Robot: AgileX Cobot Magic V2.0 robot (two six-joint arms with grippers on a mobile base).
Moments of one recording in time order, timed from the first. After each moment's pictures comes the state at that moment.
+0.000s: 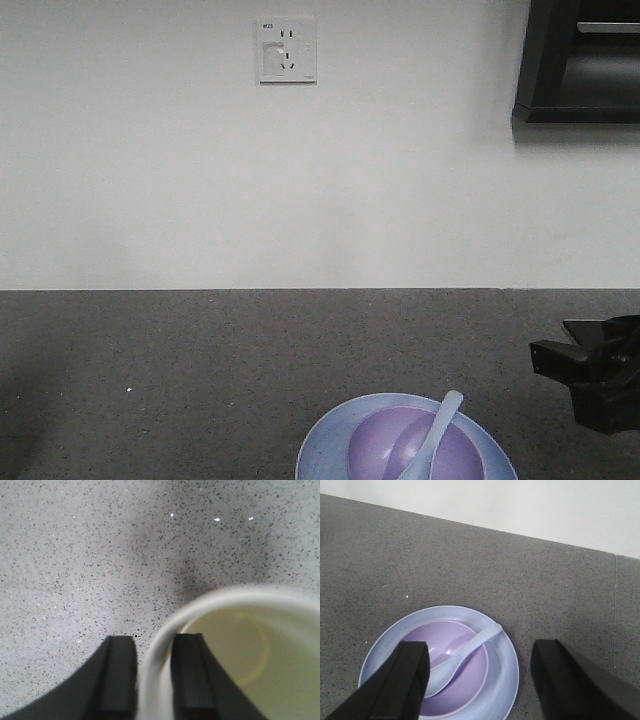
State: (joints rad) left arm 0.12 1.53 -1.31 0.18 1.06 0.03; right arm 0.20 0.94 -1.02 0.21 0.66 -0.20
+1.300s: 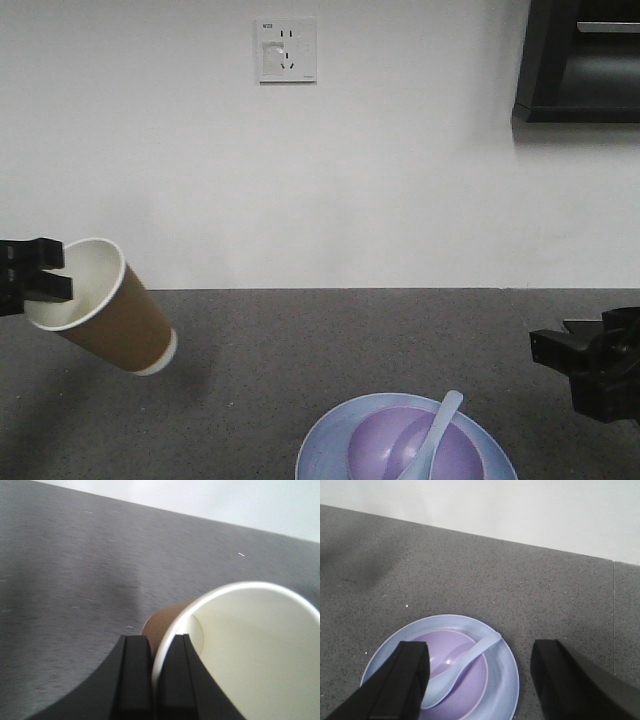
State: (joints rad) left arm -0.02 1.35 -1.31 -0.58 0.82 0.20; right arm 0.20 0.94 -1.02 0.21 0.63 -0.18
